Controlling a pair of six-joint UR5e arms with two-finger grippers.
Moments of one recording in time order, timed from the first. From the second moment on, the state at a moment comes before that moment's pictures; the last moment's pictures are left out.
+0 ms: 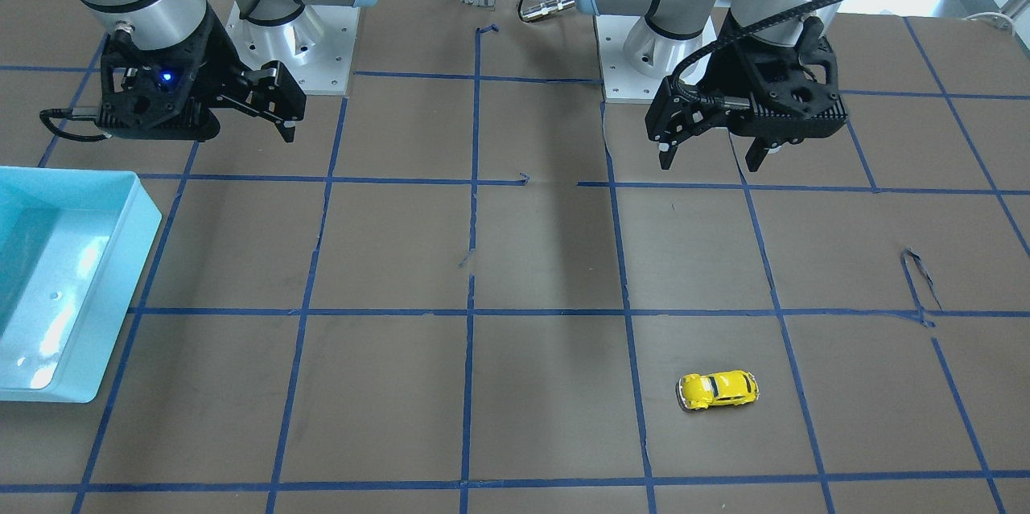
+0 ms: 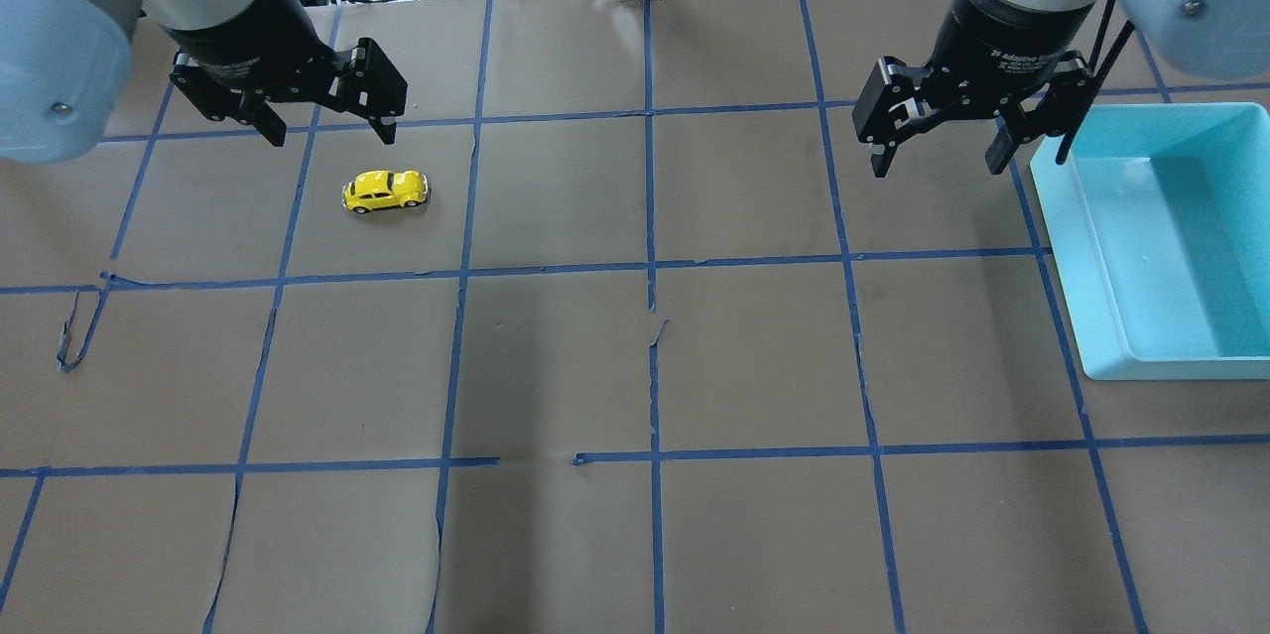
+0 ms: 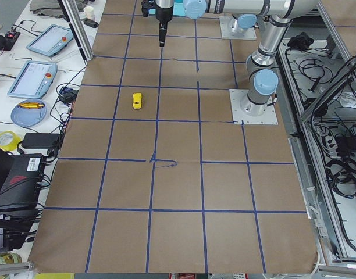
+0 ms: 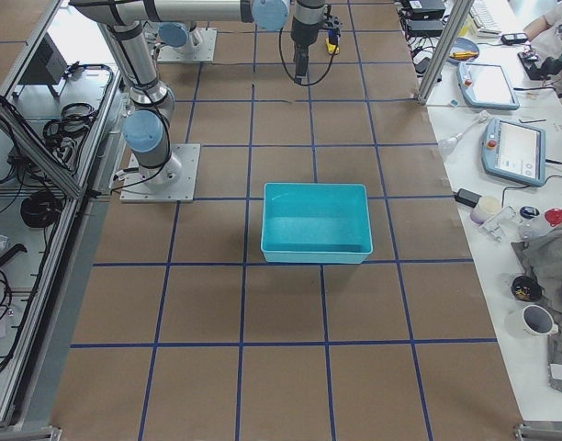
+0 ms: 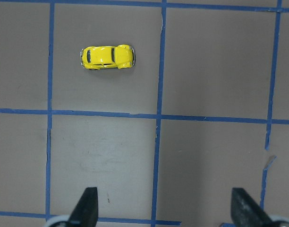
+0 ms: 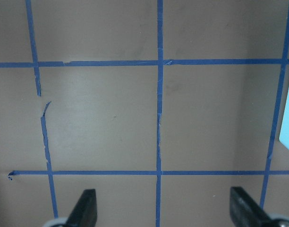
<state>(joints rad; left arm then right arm) -1.57 -1.58 -1.57 -1.47 1.59 0.01 1.56 -1.54 1.54 -1.46 -1.55 -0.01</state>
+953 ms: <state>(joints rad) -1.57 -1.57 -1.57 -1.47 1.58 0.01 1.56 -1.54 1.55 -1.47 -1.54 -0.02</state>
